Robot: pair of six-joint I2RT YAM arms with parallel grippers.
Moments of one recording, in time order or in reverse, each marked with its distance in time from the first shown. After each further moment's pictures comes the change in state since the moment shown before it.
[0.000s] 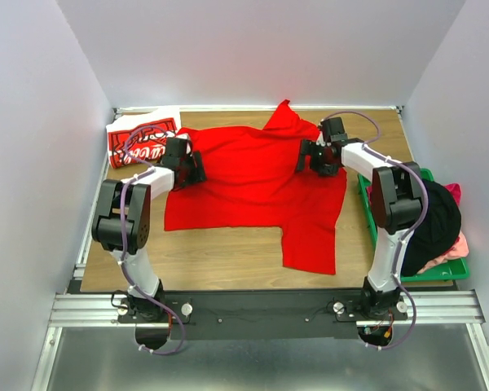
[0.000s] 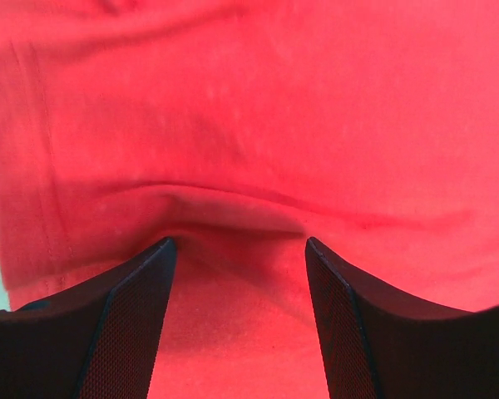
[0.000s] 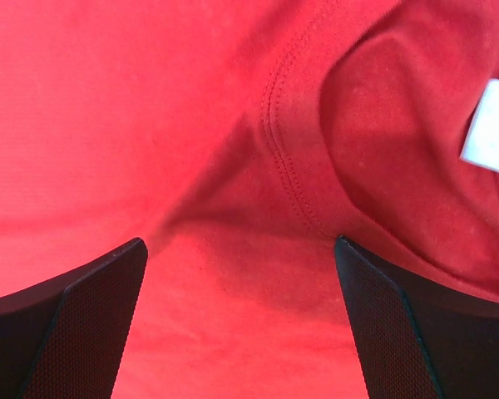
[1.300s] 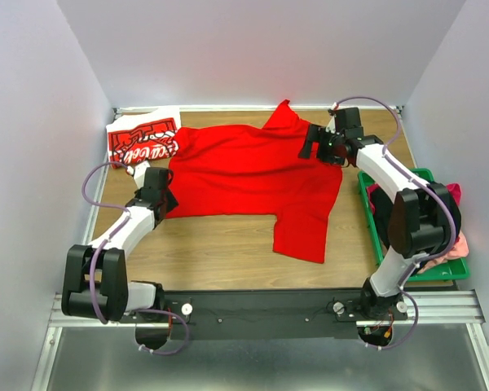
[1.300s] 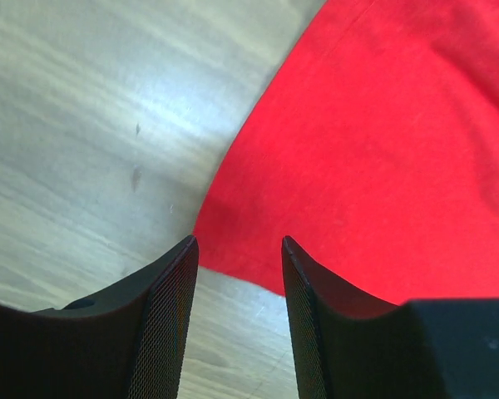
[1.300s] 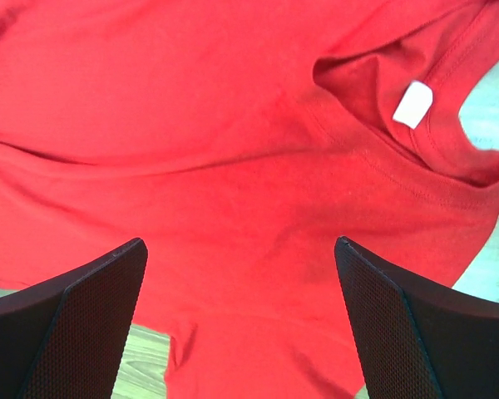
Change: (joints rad) left arm 0.050 -0.507 -0.375 -0.144 -0.365 -0.217; right arm 0.000 -0.258 -0.040 0.002 -0.014 0.015
